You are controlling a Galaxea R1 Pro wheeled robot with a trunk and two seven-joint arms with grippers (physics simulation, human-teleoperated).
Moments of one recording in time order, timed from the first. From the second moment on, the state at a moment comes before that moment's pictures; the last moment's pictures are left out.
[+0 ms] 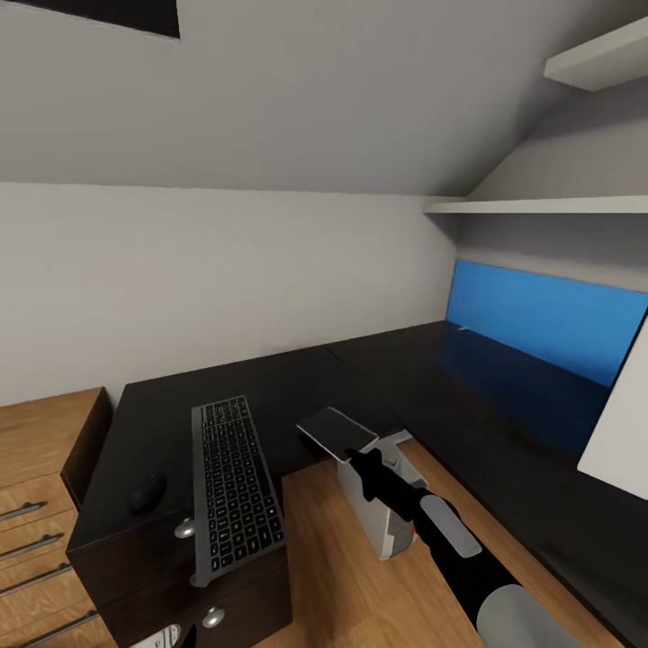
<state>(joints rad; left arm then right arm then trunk) 0.22 0.27 -0.39 -1.37 0.71 -0.14 0.42 -0.57 0.01 0.28 -0.76 -1.56 0.42 0.17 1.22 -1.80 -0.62</state>
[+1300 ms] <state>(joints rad) 0.22 0.27 -0.39 -1.37 0.71 -0.14 0.43 -0.57 0.02 0.28 -0.80 -1.57 0.38 0.15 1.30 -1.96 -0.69</state>
